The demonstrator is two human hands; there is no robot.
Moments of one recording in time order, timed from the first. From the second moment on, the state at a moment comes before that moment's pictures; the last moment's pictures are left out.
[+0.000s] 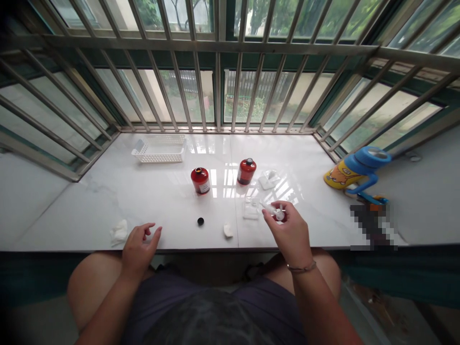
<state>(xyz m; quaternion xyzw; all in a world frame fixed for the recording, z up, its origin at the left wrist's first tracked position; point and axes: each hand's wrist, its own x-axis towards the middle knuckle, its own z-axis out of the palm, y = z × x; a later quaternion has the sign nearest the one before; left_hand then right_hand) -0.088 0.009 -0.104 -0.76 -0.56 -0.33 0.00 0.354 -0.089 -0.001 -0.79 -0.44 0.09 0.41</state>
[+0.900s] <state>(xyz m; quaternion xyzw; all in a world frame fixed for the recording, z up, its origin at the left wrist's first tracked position) -0.084 0.018 -0.126 -0.78 -0.57 -0.25 0.09 0.358 -0.045 -0.048 -0.74 -0.51 0.12 0.42</state>
